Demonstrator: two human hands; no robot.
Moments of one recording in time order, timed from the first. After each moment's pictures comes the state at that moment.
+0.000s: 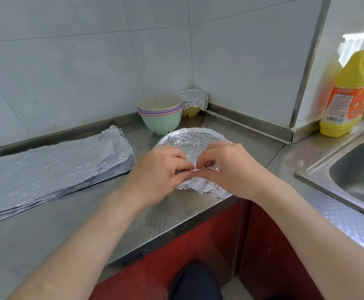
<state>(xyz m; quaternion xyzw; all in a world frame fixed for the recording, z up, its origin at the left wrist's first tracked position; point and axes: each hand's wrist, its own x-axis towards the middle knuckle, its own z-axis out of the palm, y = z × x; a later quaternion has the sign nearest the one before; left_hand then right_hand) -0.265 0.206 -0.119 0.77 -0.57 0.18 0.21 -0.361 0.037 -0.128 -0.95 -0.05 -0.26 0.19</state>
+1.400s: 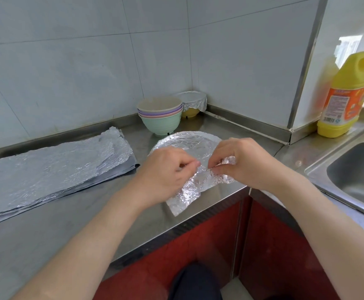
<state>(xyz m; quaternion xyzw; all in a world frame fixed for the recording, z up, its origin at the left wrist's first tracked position) -0.281 0.200 -0.109 0.80 -0.53 0.10 0.26 -0.376 0.013 -0.113 -0.95 -0.06 -0.21 0.23</state>
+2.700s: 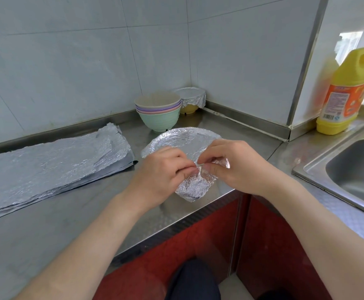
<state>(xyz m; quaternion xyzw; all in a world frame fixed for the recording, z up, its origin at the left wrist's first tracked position) -0.265 0.203 -0.136 0.73 -0.59 0.21 0.28 -0.375 0.030 -0.123 -0.93 -0.07 -0.25 0.25</state>
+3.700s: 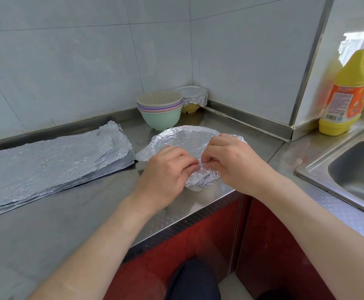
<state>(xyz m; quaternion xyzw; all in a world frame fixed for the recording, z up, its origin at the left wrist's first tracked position) -0.269 0.197 -0.147 0.74 -0.55 0.25 0.30 -0.360 0.030 -0.133 -0.94 -0.11 -0.32 0.10</state>
